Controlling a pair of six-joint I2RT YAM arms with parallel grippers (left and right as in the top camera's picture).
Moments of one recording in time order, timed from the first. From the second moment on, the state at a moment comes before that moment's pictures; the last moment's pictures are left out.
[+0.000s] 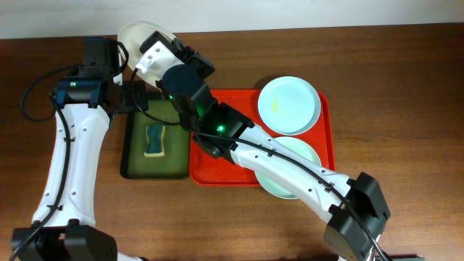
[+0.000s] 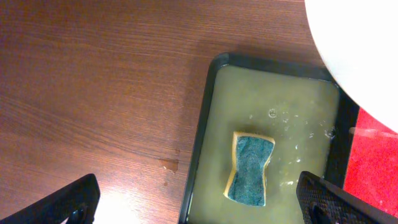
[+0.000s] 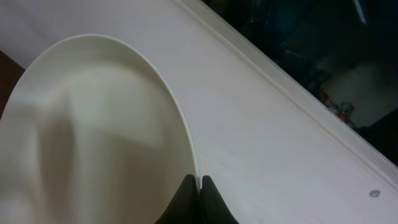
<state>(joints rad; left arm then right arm) 0.00 1.65 1.60 -1.03 -0.23 -0.08 0.87 1.93 1.73 0.07 0.64 -0.53</state>
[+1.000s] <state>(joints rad) 0.00 1.65 1.60 -1.03 -0.23 -0.08 -0.19 1.92 1.75 -1.10 -0.36 0.42</state>
